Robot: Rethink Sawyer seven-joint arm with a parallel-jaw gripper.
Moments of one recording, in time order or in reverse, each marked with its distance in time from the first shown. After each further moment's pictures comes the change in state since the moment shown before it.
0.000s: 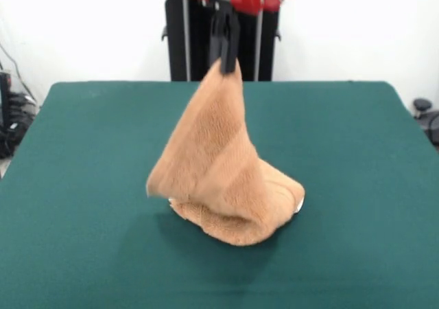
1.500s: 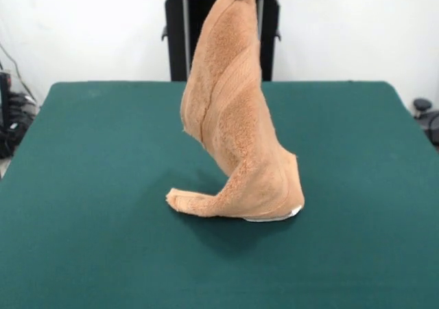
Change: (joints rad) arm -0.061 -0.246 0.082 0.280 -0.011 0.020 0.000
